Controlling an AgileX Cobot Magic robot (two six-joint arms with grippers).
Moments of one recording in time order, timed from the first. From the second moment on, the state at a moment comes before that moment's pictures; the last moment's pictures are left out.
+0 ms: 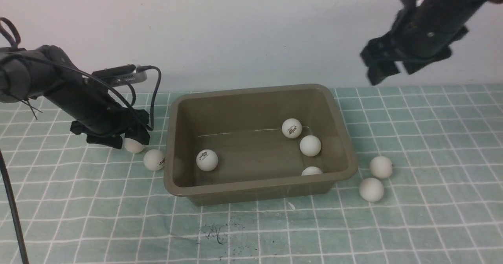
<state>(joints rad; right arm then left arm) 0.21 1.81 -1.73 -0.02 1.23 0.02 0.08 2.17 -1.57 -0.43 0.80 0.33</state>
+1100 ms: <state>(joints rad) 0.12 1.97 -1.53 0.29 1.06 -0.02 -0.20 2.05 -1.93 -0.13 1.21 0.14</state>
